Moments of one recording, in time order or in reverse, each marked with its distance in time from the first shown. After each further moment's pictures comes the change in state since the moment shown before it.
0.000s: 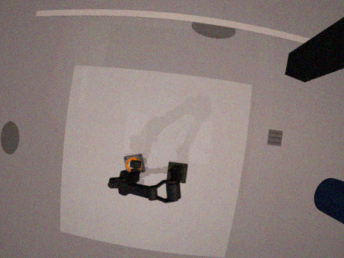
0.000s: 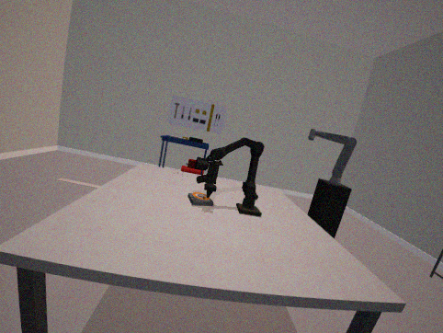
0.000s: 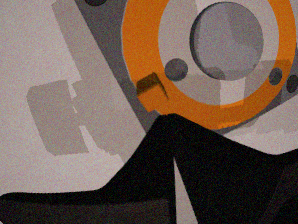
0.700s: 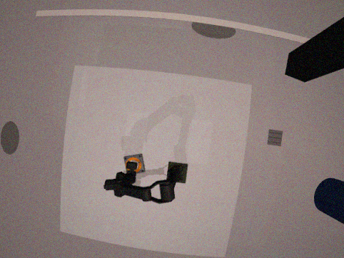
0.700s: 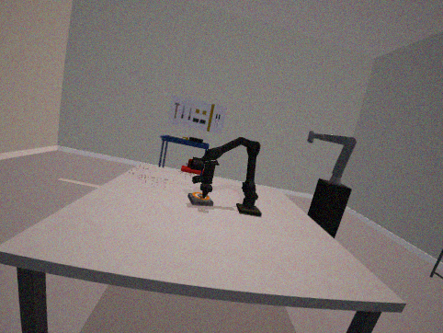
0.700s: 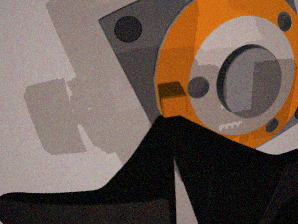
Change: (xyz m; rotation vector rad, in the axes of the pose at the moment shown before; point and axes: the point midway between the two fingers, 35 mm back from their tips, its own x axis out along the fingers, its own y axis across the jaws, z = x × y) arm 0.002 0.013 0.023 -0.007 -0.001 0.003
